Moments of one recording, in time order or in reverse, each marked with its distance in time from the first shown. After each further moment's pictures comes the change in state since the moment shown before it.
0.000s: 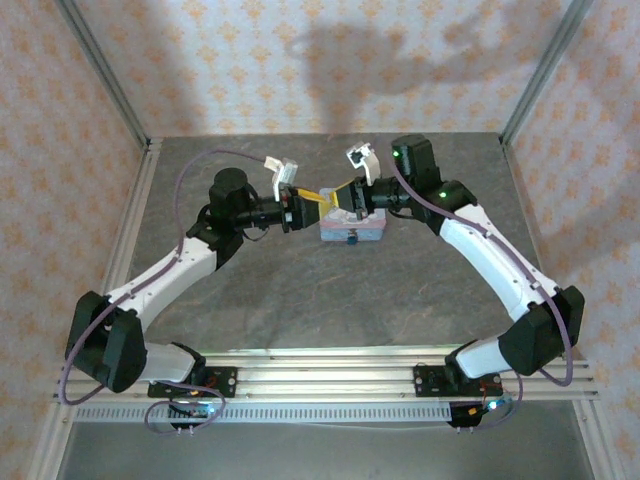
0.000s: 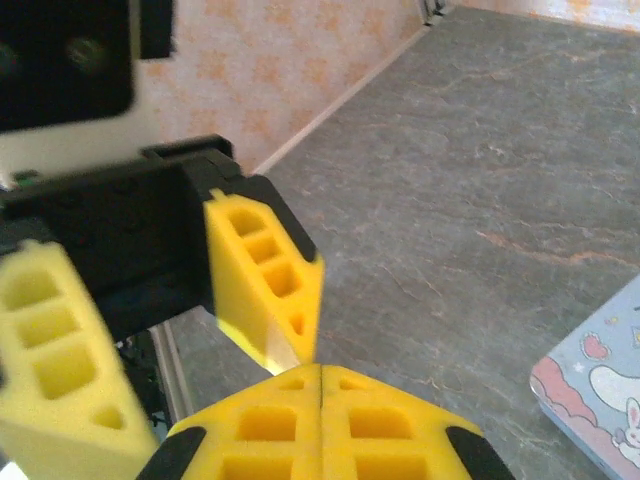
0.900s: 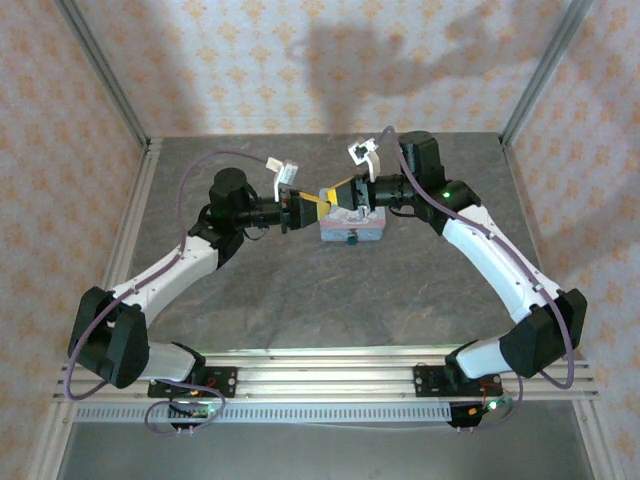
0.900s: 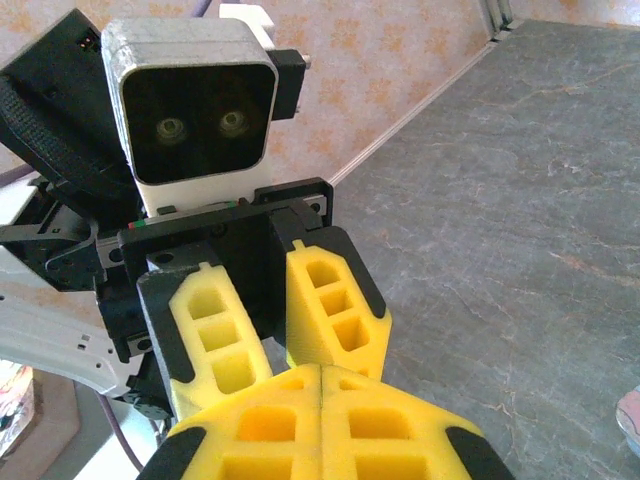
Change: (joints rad) left arm 0.010 0.018 -0.009 0.052 0.080 -0.049; right arm -0.011 -0.009 0.000 0.056 -0.129 0.088
